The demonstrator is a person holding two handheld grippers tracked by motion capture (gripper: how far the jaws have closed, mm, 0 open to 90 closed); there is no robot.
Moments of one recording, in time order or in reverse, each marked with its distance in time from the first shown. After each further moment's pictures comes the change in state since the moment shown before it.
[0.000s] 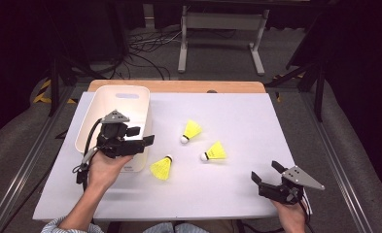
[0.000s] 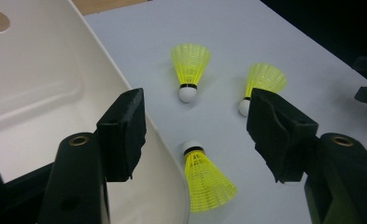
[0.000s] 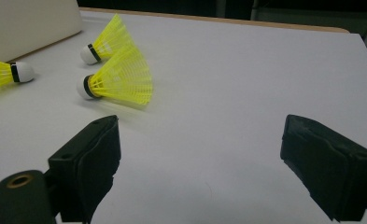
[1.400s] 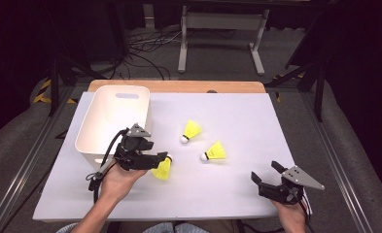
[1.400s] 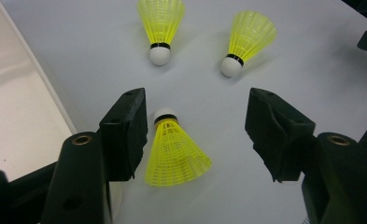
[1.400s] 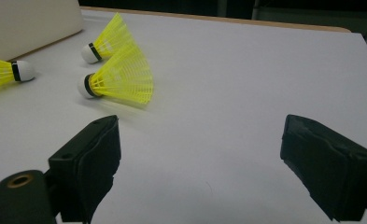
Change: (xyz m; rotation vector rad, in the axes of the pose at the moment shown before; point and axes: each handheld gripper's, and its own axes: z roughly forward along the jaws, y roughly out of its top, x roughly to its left) left arm -0.036 -0.015 0.024 0.153 0.000 0.075; right arm 0.000 0.000 0.000 0.003 0.003 -0.003
